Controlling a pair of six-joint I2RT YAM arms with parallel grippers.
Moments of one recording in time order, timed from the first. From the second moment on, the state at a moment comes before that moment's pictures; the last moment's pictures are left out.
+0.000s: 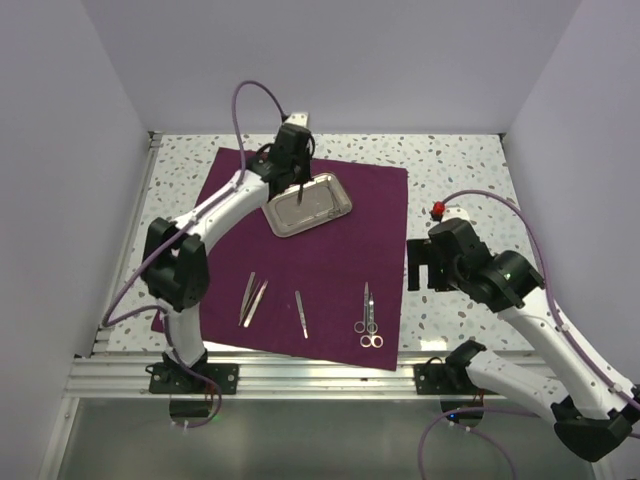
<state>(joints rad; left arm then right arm) -0.51 1.97 1.78 -0.42 -0.23 -0.36 0.62 0.91 1.08 -1.16 0.33 0.47</state>
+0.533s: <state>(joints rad) -0.93 1.60 1.00 -0.51 -0.33 -0.80 0.62 0.72 1.02 -1.17 0.14 0.54</state>
